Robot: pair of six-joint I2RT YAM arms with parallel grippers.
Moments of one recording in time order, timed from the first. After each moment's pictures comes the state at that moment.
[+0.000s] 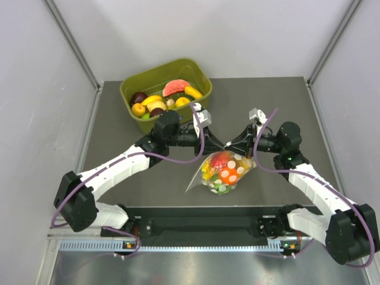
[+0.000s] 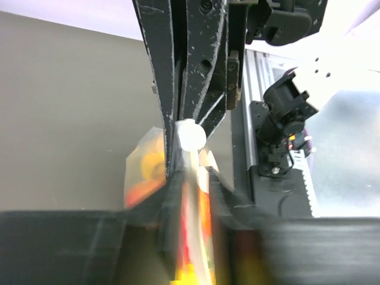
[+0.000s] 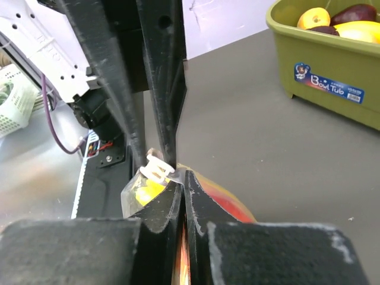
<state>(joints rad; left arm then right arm) -0.75 1.35 1.01 0.21 0.80 -0.09 0.30 1.04 0.59 0.49 -1.11 0.32</state>
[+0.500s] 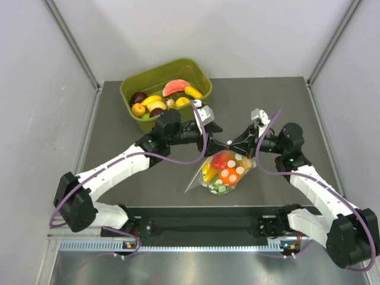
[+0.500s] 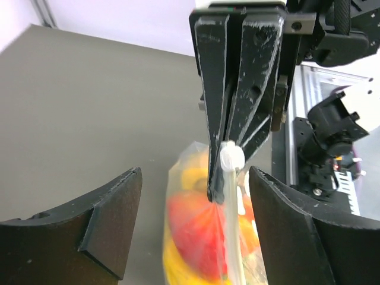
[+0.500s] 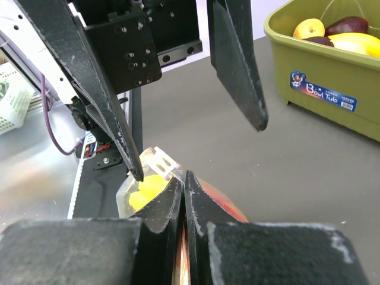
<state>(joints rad) -0.78 1.35 1.06 0.18 0.62 -0.03 0.30 1.01 0.59 0.49 -1.10 0.31</state>
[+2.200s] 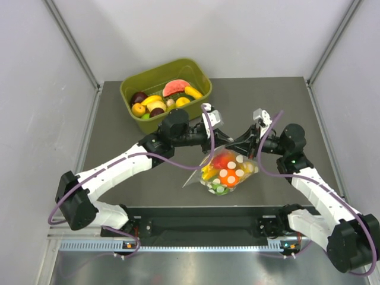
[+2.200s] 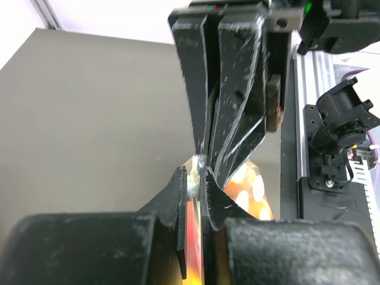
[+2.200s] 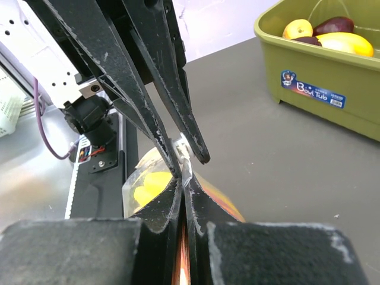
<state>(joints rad) -0.85 1.37 1.15 0.05 0.52 0.09 0.29 0.97 0.59 0.44 -1.07 0.30</state>
